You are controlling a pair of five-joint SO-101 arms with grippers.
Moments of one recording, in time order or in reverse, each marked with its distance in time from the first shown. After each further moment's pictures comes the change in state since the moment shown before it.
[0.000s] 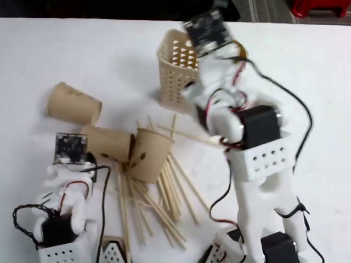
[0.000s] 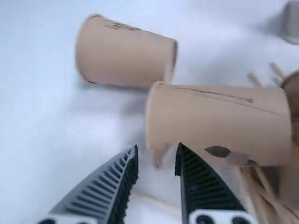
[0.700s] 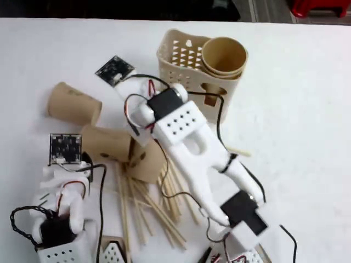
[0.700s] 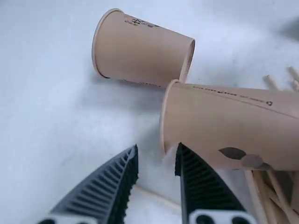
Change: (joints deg) left arm -2.6 0.0 -0.2 0.0 0.1; right arm -17.9 26.8 -1.3 2.2 0.0
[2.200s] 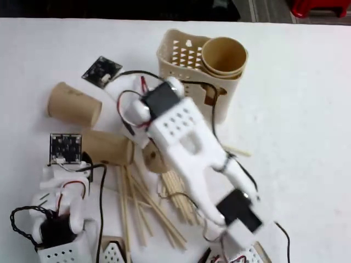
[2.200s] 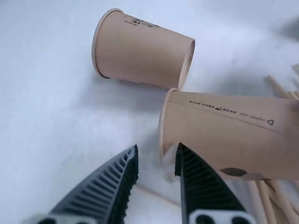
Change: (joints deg) left arm 0.0 0.0 0.0 0.0 0.1; right arm -2.0 1.2 -13.5 12.0 5.6
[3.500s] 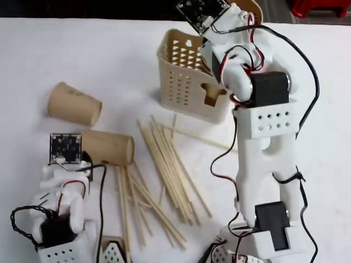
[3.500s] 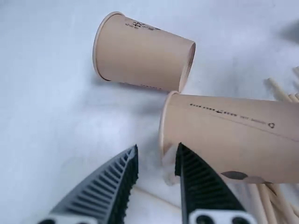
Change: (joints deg) left arm 0.0 0.1 0.4 -1.1 0.0; right arm 29.9 -11.9 -3.4 -29.9 22.9
